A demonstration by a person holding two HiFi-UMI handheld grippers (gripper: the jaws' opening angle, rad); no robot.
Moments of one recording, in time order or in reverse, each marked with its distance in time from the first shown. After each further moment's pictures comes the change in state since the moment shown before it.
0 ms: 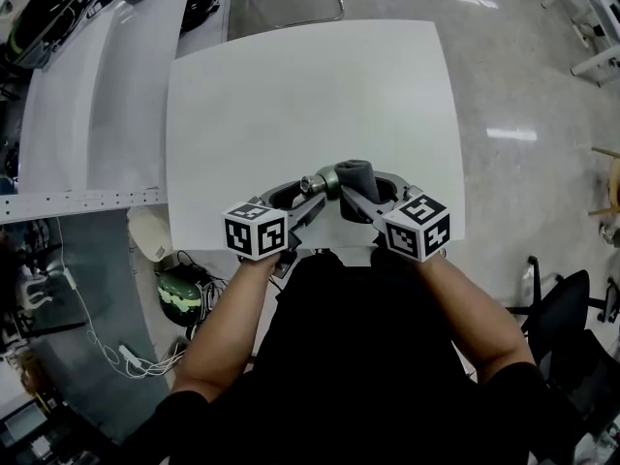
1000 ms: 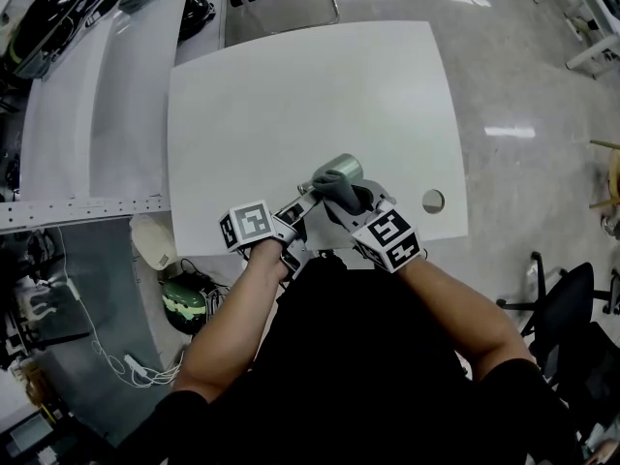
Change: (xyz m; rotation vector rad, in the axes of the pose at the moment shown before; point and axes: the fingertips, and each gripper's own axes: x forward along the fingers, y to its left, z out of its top) left arm -0.002 0.020 -0.009 -0.671 -0.126 -0.105; right arm 0.036 0.027 -0.020 -0.229 -0.017 -0.047
